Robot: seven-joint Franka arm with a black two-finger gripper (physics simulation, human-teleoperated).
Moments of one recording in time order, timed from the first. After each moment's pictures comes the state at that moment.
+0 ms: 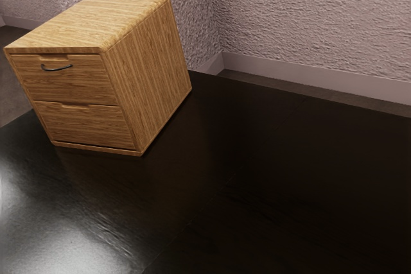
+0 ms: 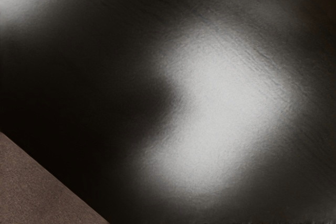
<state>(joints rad) -0.09 -0.12 0.88 -1.48 0.07 1.37 0.07</state>
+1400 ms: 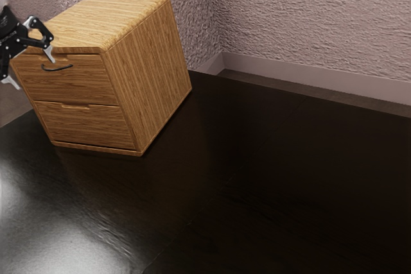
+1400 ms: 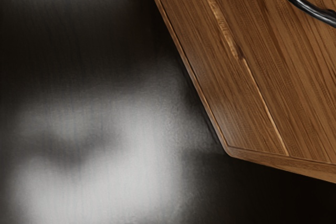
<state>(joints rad) -0.16 0.01 0.75 -1.30 -0.10 1.51 -0.82</state>
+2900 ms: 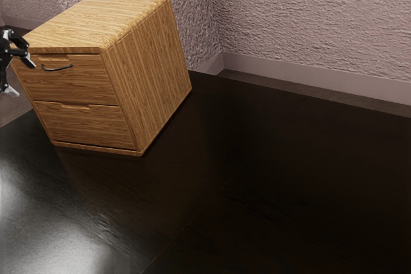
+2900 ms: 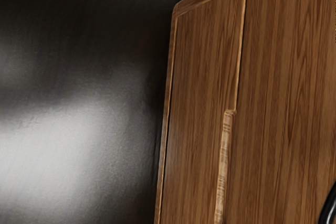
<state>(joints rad) -0.06 0.19 0.93 -1.32 -0.35 1.72 -1.10</state>
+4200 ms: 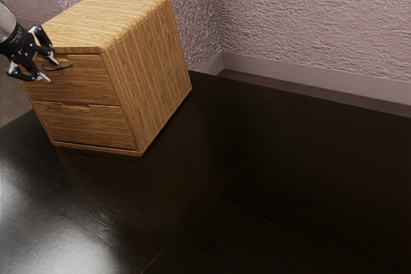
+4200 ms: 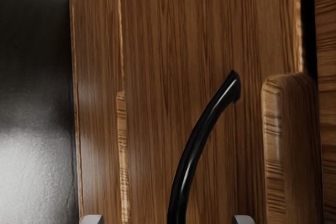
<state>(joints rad) -0.04 0.27 0.89 -1.32 -0.45 1.91 -0.97</state>
